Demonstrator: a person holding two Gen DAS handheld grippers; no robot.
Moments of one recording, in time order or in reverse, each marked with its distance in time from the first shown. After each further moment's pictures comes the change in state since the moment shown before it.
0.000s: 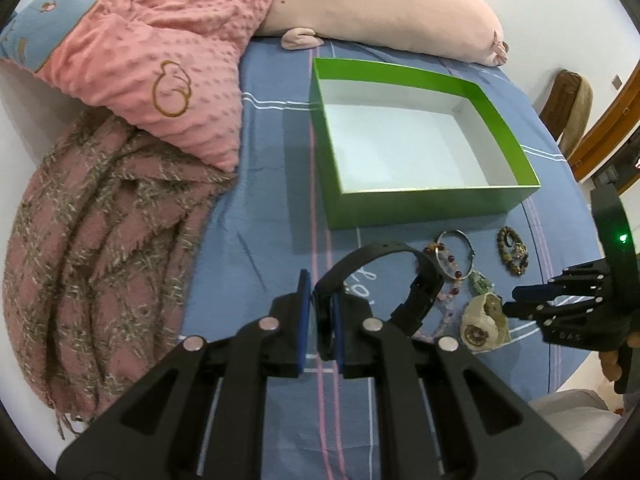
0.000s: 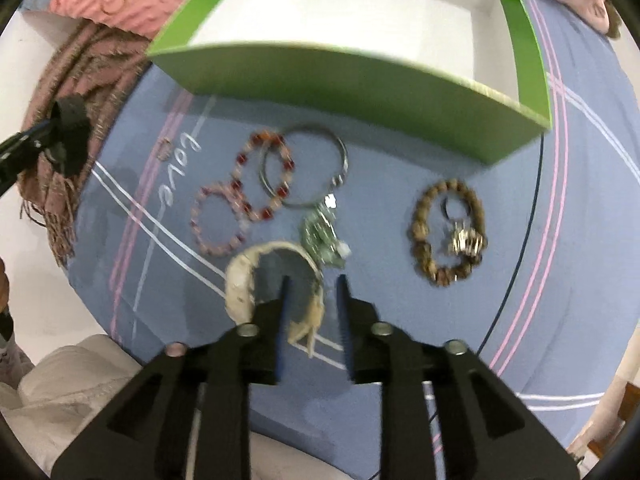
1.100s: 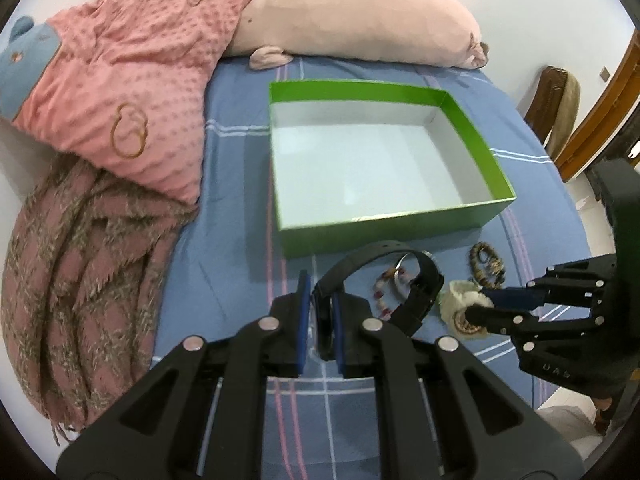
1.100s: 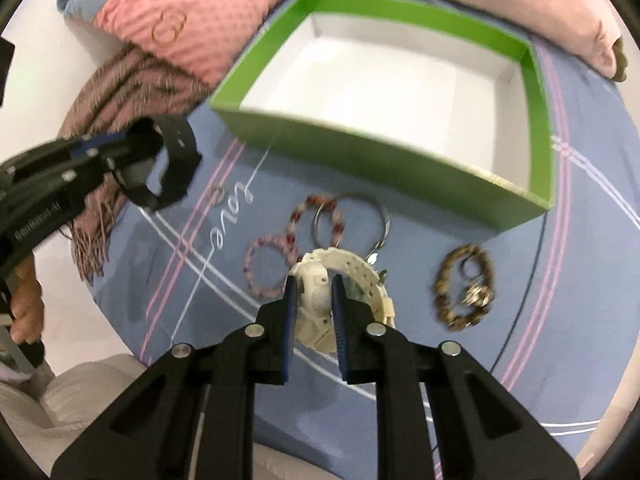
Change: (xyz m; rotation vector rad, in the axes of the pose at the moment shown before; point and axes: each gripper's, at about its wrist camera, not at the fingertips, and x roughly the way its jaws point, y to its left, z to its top) left arm -0.003 -0.041 0.023 0.048 -0.043 -0.019; right arm -0.044 0.030 0.021 -0.080 -0.189 0.010
